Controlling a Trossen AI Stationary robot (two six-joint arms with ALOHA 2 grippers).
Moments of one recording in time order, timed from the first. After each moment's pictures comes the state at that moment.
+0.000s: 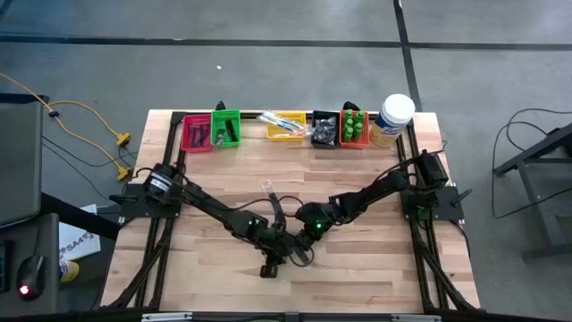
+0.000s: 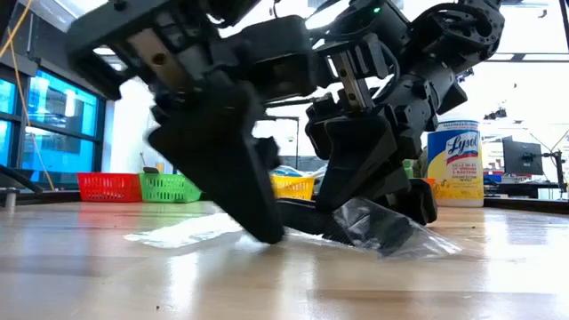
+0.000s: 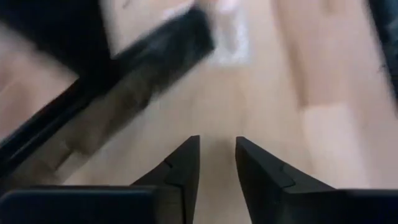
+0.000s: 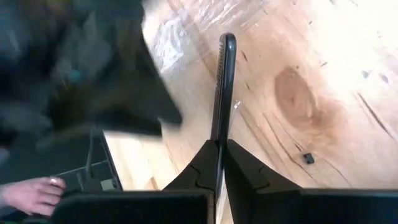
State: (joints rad) left arm -0.36 2.00 1.19 -0.06 0.10 -0.32; right arm 0.21 1.96 0.90 0.24 -0.30 1.10
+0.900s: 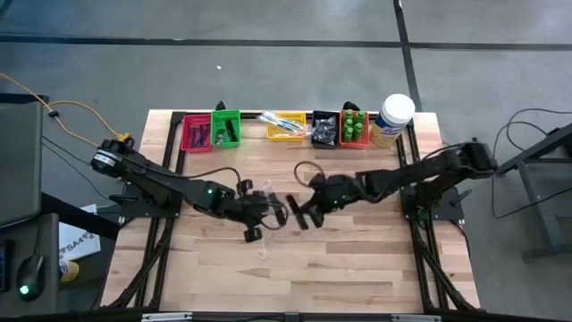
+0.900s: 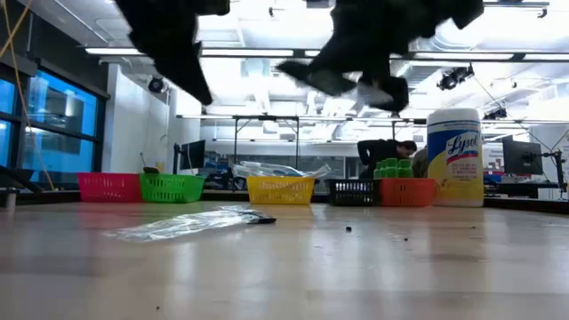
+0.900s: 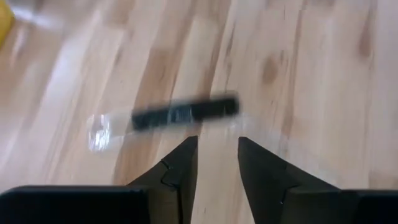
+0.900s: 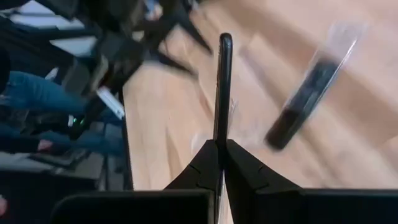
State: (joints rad) left arm -0.33 1.48 1.10 -0.59 -0.37 -0.45; right arm 0.16 1.50 0.90 0.07 -0.04 0.88
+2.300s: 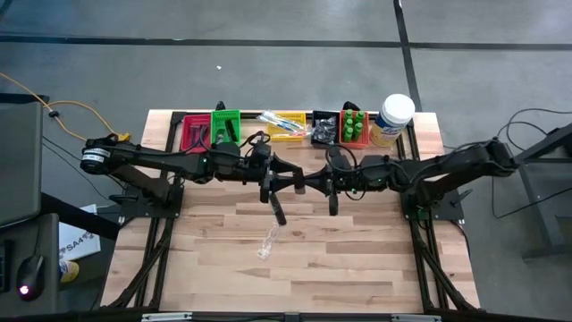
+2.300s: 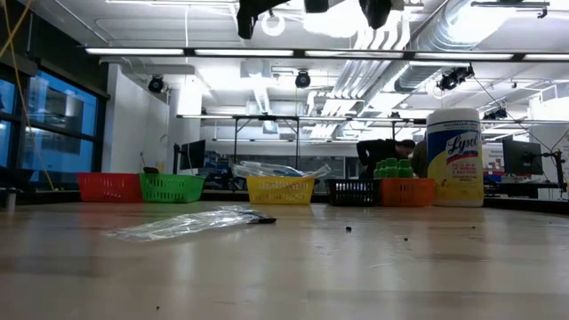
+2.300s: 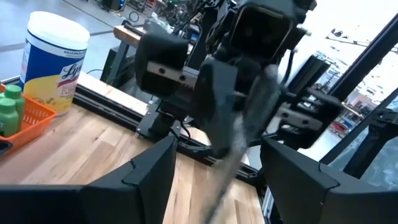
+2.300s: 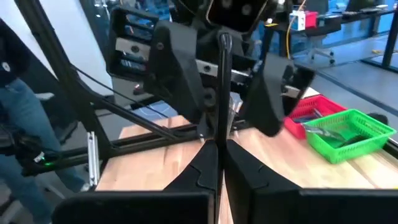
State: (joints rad) left arm -0.02 1.34 0.99 0.38 -0.02 -0.50; right arm 0.14 1.24 0.90 0.23 0.18 0.23
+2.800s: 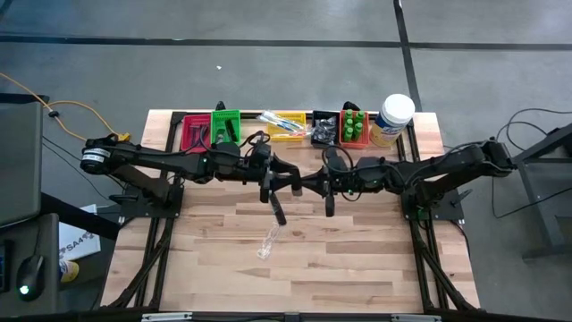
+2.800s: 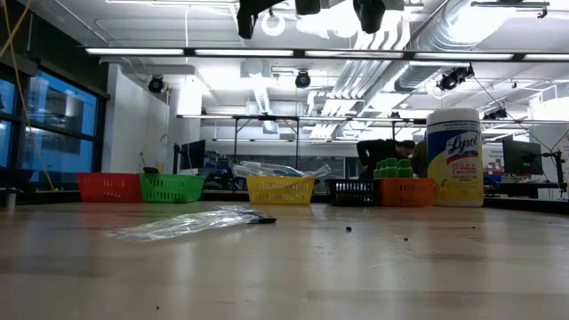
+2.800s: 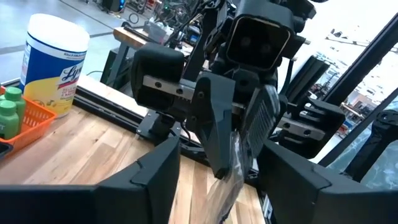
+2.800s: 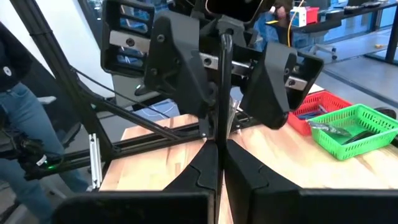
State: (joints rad) left arm -0.02 1.34 0.99 0.38 -0.02 -0.50; right arm 0.14 1.28 0.90 0.29 0.18 0.26
